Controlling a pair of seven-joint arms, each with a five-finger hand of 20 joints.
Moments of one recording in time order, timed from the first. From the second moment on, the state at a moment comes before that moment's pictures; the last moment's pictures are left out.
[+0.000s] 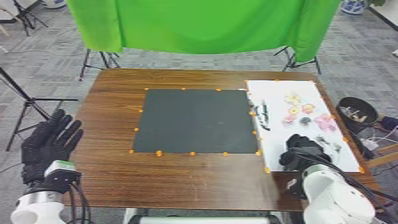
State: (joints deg) left arm 131.7 -57.2 -98.4 -123.2 18.7 17.3 27.9; right arm -112.6 -50.8 78.3 -124.9 -128.1 -7.6 44.6
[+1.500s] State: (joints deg) left arm 132.2 -56.5 -98.5 -123.3 17.8 17.6 28.3; right arm -108.3 -52.5 73.8 -126.3 -131.6 -18.9 59.7
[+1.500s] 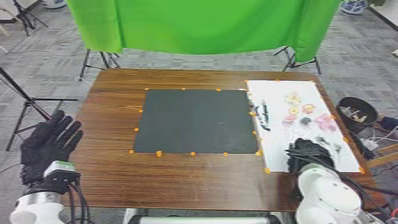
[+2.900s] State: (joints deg) left arm 140.1 -55.4 -103.2 -124.6 13.7 18.2 29.9; right arm -83.6 -53.4 46.9 -117.8 -124.1 16.1 45.3
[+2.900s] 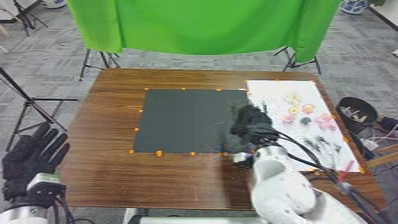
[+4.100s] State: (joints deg) left arm 129.1 -52.7 -94.6 -120.7 15.0 18.2 25.3; right arm -70.2 -84.3 33.9 -94.0 -116.5 9.7 52.6
